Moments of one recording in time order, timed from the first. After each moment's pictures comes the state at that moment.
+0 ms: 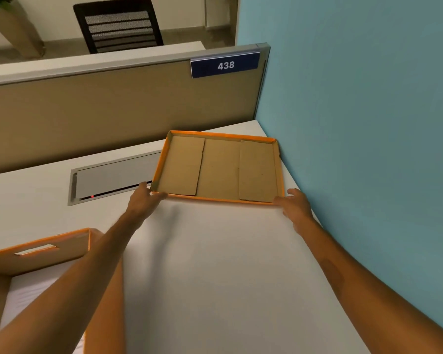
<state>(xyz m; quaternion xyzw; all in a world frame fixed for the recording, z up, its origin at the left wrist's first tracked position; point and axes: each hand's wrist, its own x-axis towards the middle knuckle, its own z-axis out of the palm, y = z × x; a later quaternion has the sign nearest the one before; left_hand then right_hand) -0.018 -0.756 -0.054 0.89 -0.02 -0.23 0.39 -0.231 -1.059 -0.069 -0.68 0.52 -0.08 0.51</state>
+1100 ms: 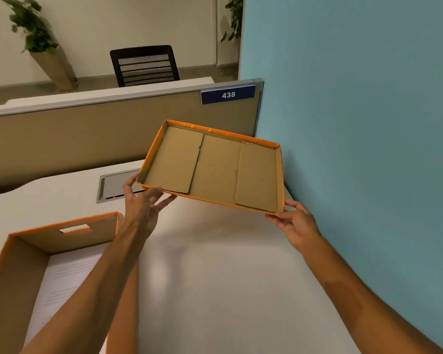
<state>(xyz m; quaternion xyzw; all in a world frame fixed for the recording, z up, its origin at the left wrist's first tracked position) -0.106 -0.715 0.028 0.52 0.07 -0.19 0.83 -0.313 -1.005 0.004 -0.36 0.39 -0.18 0.83</state>
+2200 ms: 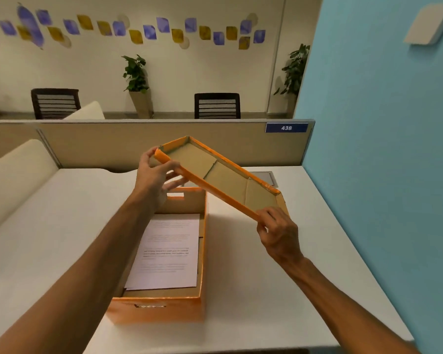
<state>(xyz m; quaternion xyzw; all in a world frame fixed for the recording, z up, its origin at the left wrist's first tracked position) -0.245 -0.500 0.191 0.58 0.01 -0.08 0.81 -0.385 -0.763 0.056 -0.92 0.00 -0.36 0.12</state>
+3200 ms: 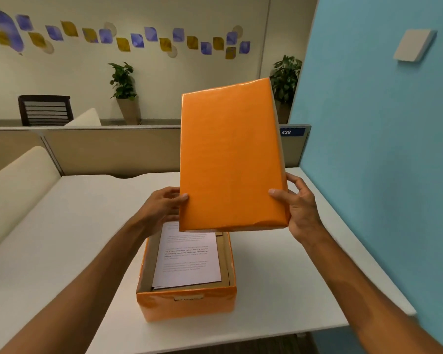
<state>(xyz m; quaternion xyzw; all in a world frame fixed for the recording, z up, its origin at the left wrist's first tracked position) -0.254 -0.385 0.150 0.73 -0.12 -0.23 0.64 -0.397 -0.676 0.164 -0.62 0.18 -0.22 0.74</state>
